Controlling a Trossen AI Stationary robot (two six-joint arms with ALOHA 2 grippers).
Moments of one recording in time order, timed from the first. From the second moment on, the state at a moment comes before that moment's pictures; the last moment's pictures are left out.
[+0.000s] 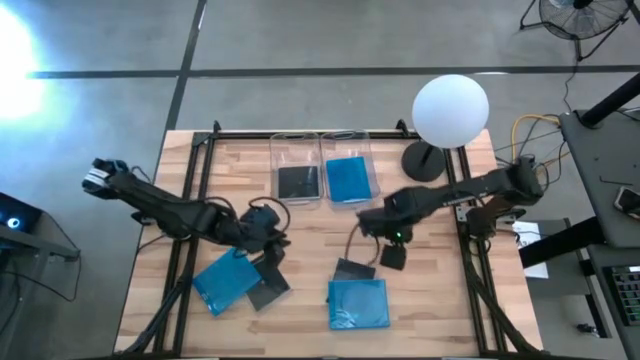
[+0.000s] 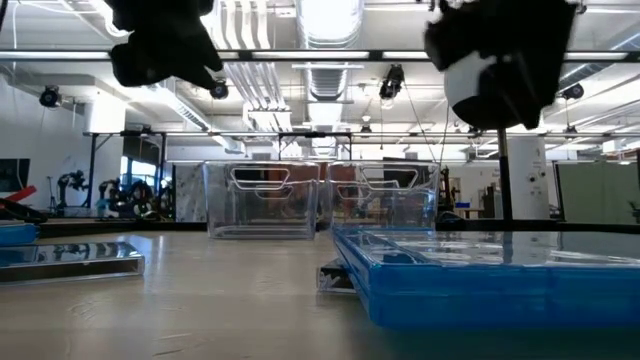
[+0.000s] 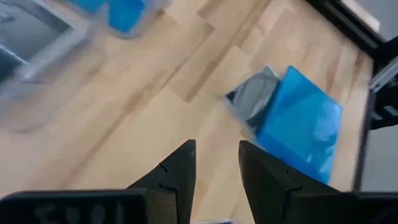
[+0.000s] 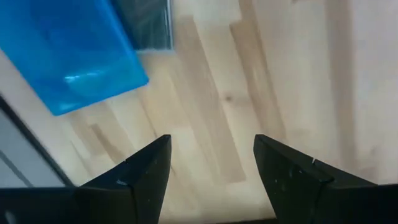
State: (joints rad) left arm -0.36 1.24 0.94 -0.49 -0.36 -0.93; right arm 0.17 1.62 1.30 -1.26 -0.22 0.54
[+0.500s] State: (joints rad) left arm -0.42 1.45 1.01 -0.40 -0.18 -1.15; right arm 0.44 1.31 0.65 -0.31 -0.31 1.33
